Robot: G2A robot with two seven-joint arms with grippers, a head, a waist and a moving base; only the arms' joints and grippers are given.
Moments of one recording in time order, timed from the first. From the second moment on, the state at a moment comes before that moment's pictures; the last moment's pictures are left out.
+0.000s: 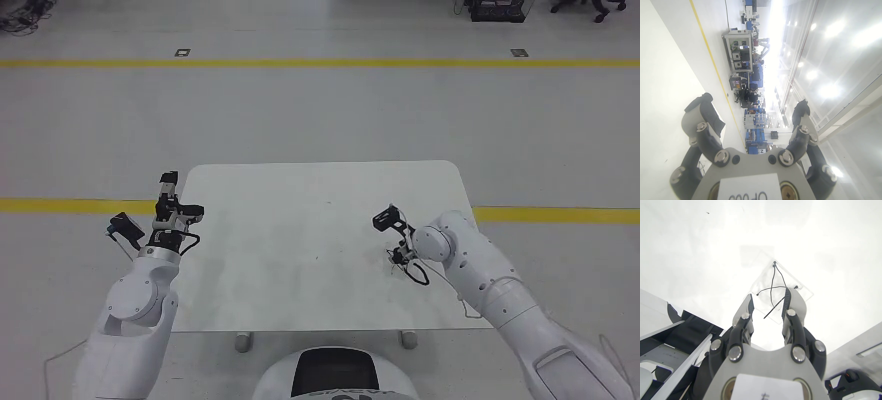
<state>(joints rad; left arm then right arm) 1.73 -1.15 -1.60 -1.80 -0.42 0.00 0.00 -1.06 -1.16 0.89 -1.22 -0.96 -0.19 1.14</state>
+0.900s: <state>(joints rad) 1.73 -1.15 -1.60 -1.80 -0.42 0.00 0.00 -1.02 -1.20 0.81 -1.07 -0.98 -0.16 1.04</state>
